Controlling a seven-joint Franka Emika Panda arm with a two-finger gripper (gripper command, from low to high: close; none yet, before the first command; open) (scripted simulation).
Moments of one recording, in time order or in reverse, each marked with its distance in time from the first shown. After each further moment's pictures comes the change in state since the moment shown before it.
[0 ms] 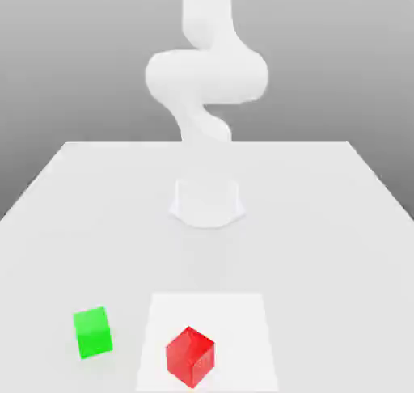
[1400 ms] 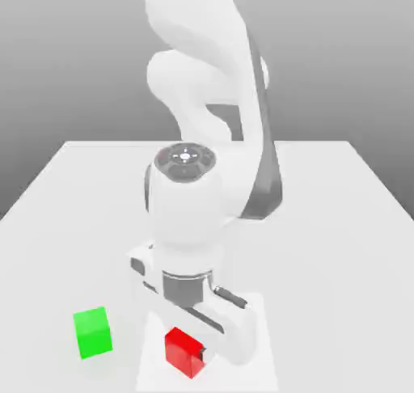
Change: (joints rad) arm -0.138 0.911 0.080 -0.200 -0.044 0.385 0.588
